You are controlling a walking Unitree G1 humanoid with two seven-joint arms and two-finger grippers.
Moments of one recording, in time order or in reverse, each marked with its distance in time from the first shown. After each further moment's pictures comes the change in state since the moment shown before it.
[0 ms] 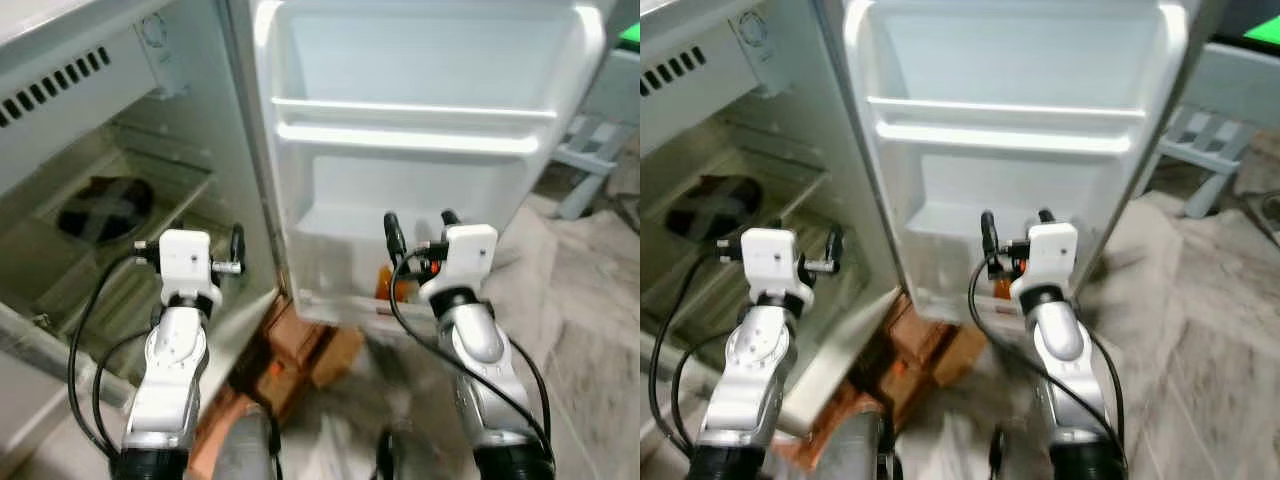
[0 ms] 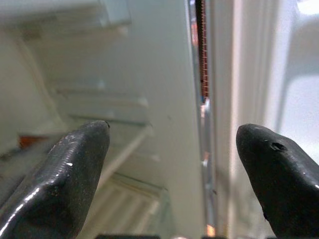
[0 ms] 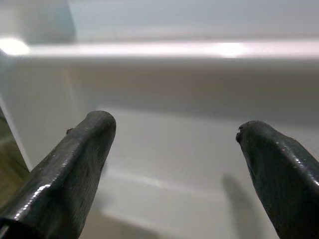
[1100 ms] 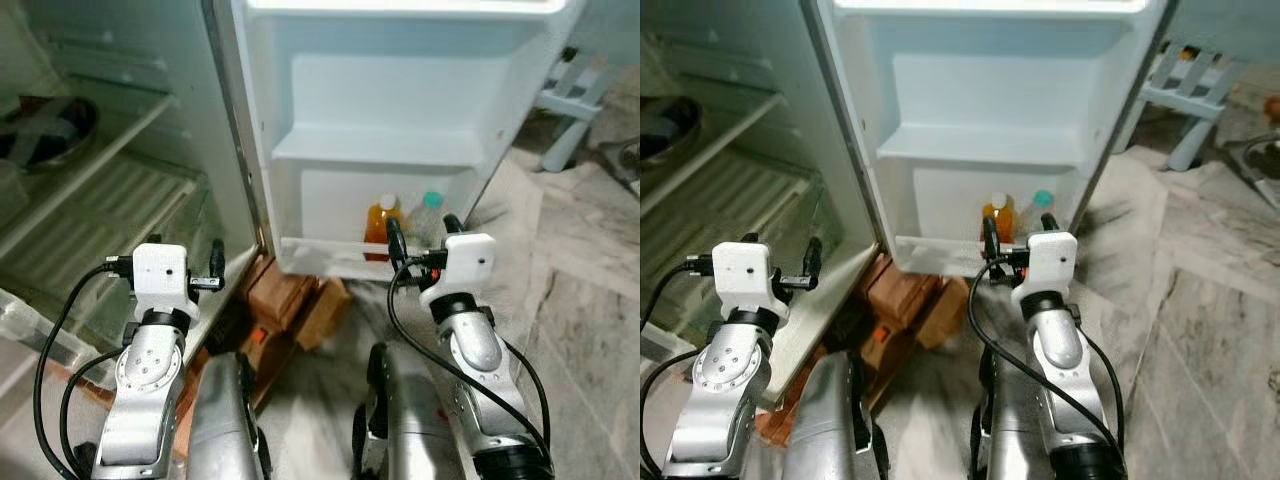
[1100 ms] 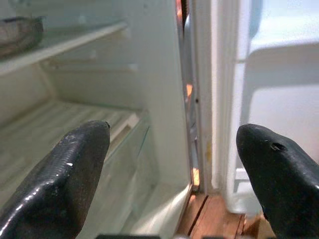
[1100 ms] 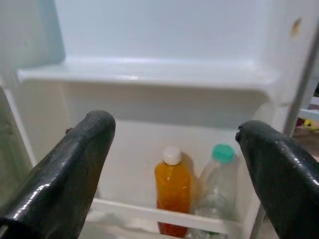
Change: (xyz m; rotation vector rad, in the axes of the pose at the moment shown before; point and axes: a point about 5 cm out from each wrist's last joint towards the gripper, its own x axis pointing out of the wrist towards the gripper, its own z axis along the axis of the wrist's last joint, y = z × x) left arm -0.021 0.022 -0.002 -0.007 0.074 0.046; right arm -0.013 -0.004 -0.007 -0.009 -0.004 -0.024
